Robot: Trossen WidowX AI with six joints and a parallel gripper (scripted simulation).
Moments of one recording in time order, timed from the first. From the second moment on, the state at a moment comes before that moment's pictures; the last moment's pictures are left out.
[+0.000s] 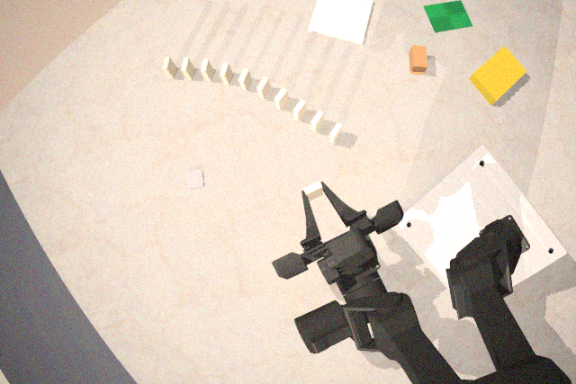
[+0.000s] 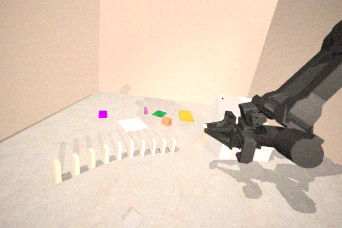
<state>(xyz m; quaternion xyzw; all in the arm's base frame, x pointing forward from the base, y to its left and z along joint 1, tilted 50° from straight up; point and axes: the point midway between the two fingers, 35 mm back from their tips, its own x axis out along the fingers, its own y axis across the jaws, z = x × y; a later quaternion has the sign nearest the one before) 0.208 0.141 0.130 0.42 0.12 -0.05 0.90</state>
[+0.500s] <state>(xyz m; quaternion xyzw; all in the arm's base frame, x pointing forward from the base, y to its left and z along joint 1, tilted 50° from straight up) 0.208 0.151 0.126 0.42 0.12 -0.05 0.90</state>
